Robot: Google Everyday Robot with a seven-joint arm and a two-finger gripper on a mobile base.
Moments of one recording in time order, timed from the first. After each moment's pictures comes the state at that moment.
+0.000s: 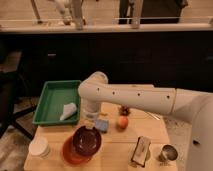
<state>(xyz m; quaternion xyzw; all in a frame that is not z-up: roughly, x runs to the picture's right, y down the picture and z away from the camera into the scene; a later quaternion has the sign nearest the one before) -0.082 0.178 0.710 -0.41 -0.05 0.09 0.91</state>
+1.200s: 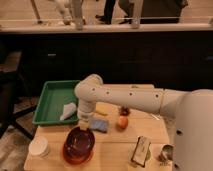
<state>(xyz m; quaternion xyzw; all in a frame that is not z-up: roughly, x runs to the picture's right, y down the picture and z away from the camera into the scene) -0.112 0.189 0.733 -0.43 -0.08 0.09 0.89</state>
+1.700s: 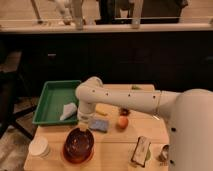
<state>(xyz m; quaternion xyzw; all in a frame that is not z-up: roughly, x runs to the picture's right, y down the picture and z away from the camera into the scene) -0.116 0.199 0.748 -0.44 -0.08 0.10 0.89</state>
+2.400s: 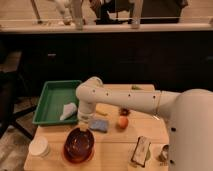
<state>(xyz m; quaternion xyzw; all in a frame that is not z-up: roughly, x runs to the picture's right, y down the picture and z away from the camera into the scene) -0.116 0.199 0.748 -0.44 -0.08 0.10 0.89</state>
